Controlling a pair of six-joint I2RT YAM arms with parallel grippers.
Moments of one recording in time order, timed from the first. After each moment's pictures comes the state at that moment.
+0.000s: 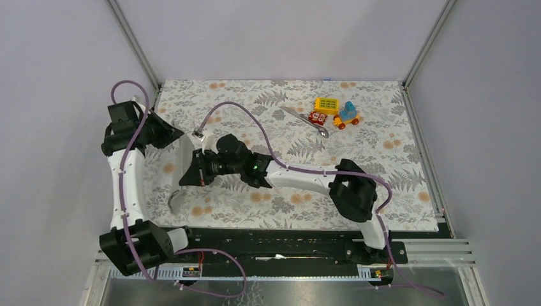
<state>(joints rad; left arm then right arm) 0.36 1.21 1.19 -0.77 0.49 -0.56 1.18 2.05 1.66 0.15 -0.38 0.74</state>
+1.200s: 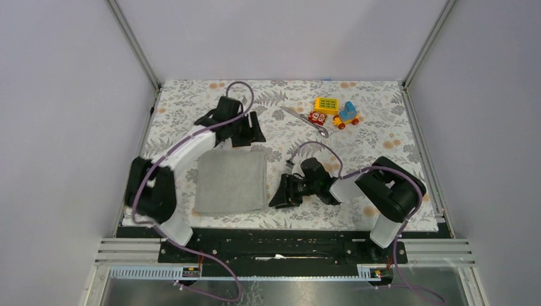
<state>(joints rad) -0.40 1.73 1.30 -0.45 0.24 -0.57 0.75 1.75 0.50 0.59 -0.67 0.98</state>
